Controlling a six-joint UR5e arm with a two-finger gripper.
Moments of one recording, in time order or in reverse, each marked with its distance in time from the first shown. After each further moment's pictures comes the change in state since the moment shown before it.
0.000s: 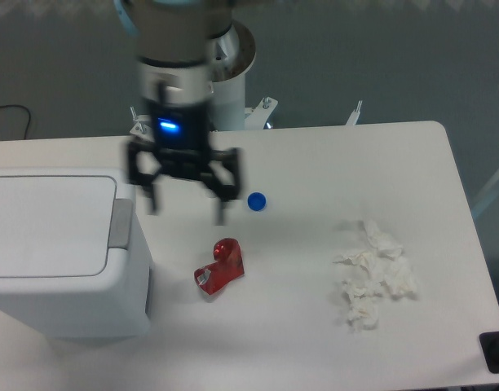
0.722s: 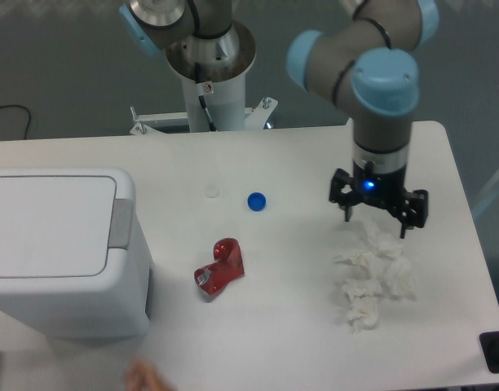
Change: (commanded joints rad) arm 0.229 -0.247 0.052 -0.006 0.089 0.545
